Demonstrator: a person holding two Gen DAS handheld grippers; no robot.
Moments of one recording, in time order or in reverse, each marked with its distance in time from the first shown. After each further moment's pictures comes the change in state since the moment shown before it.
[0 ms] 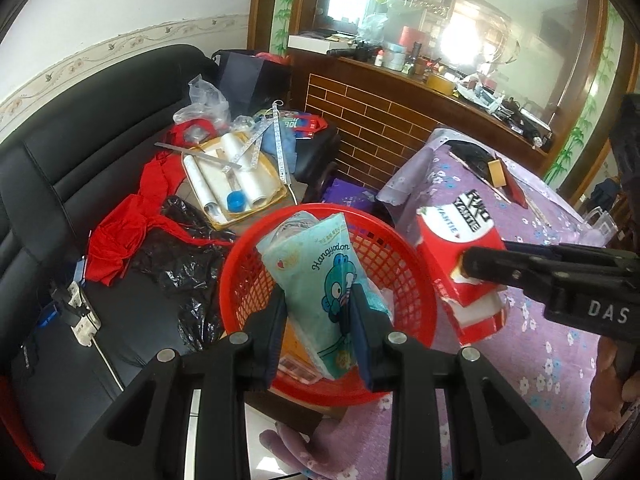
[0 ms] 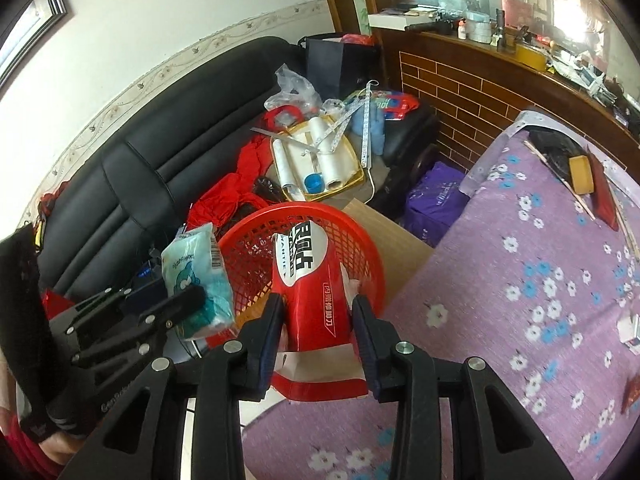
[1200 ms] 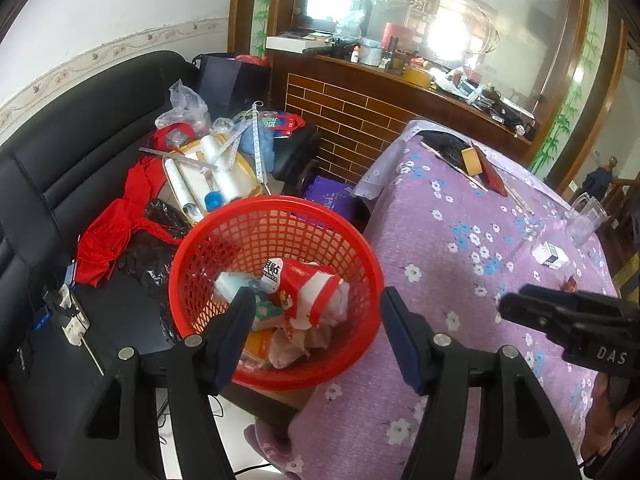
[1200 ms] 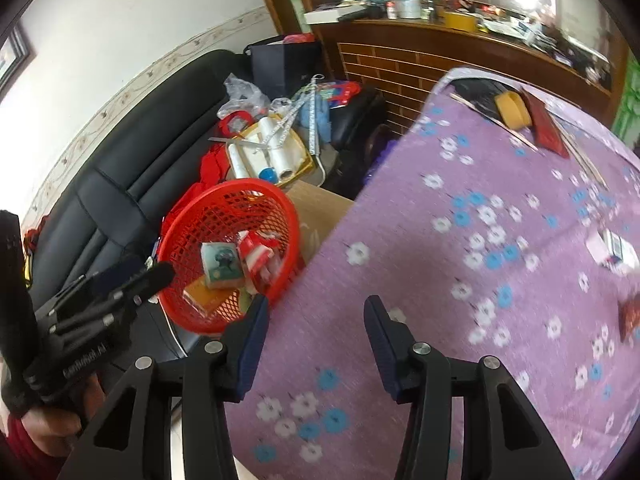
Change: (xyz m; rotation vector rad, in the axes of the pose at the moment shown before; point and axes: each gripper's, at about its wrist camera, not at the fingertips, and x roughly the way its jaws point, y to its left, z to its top) left arm -0.008 -0.053 -0.013 0.031 -0.002 -0.021; right arm -0.056 -0.078 -0.076 0.179 -0.026 -0.069
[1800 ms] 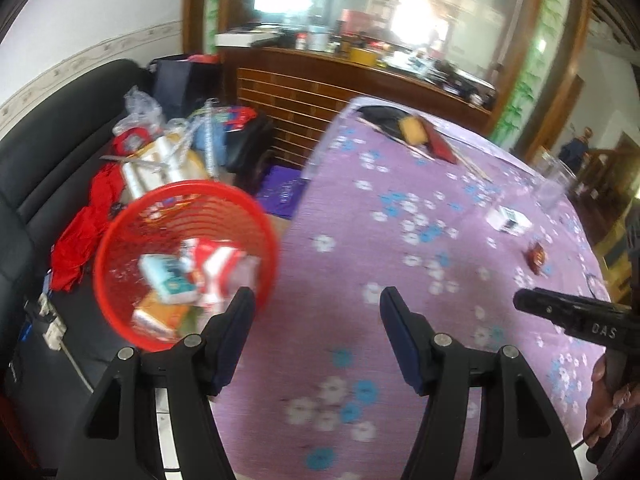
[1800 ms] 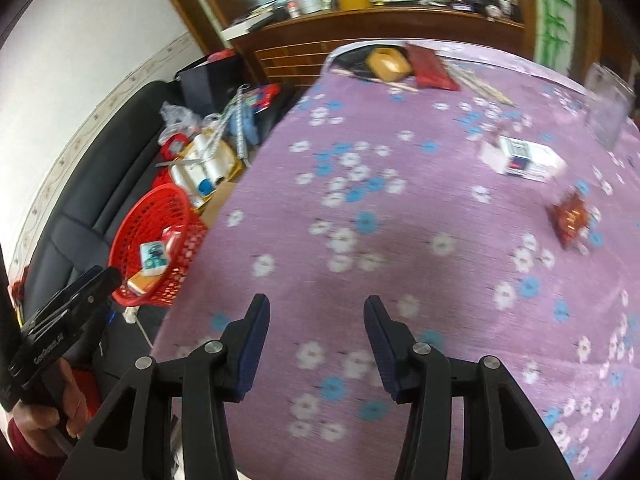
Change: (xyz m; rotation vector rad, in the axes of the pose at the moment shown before) left arm -0.001 -0.095 -0.025 0.103 0.038 -0.091; right arm -0.061 -0.124 -0.062 0.213 -0.018 -0.107
